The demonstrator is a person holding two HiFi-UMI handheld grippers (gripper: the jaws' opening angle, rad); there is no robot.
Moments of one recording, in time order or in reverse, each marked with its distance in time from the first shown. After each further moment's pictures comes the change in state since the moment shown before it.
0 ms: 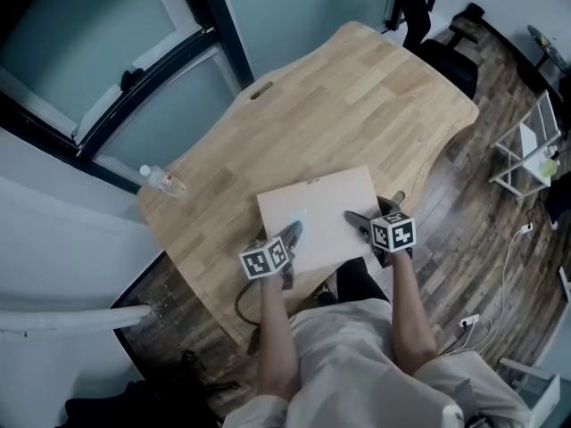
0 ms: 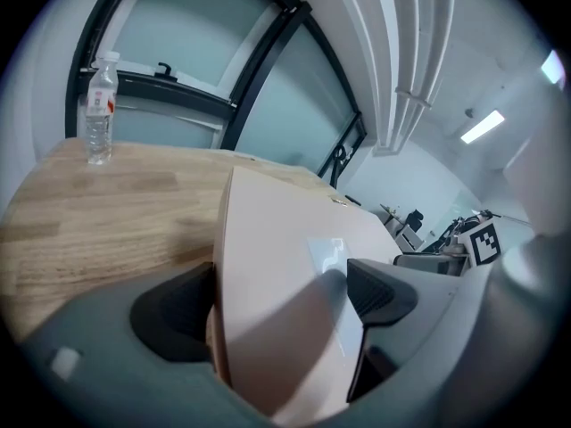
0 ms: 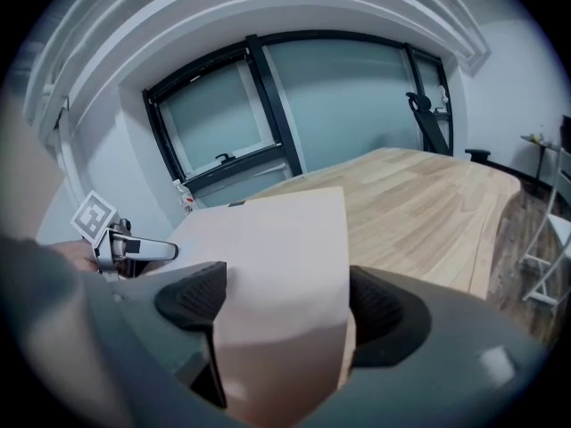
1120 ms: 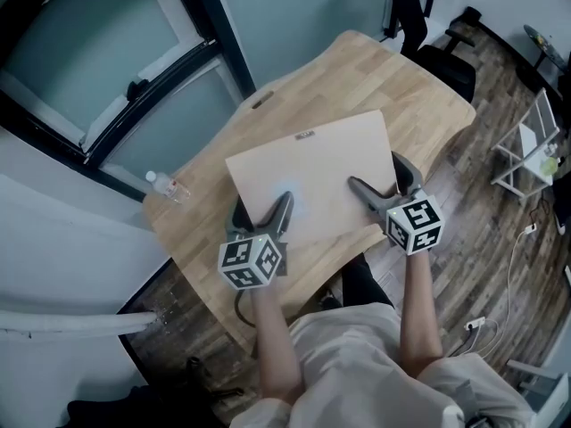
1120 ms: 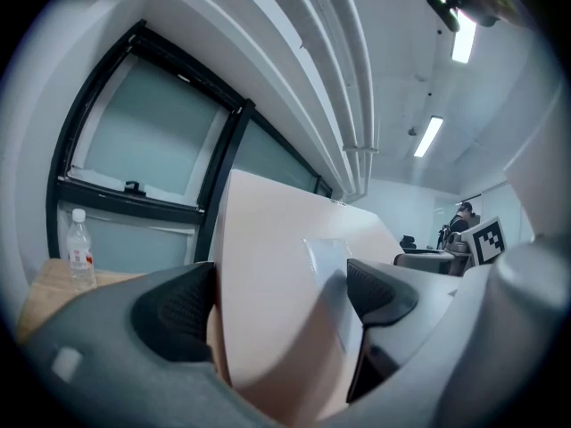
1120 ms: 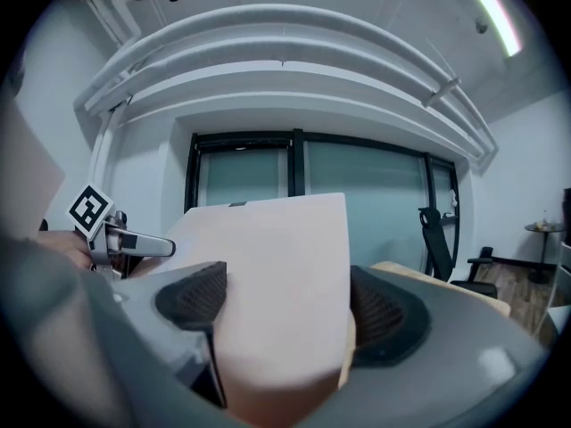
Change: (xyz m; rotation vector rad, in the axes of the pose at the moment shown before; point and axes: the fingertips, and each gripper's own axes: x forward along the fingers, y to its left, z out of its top) left arm -0.119 -0.099 0.171 0.264 -0.506 -0.045; right arm -0.128 0.053 0.182 -0.296 -0.507 -0.048
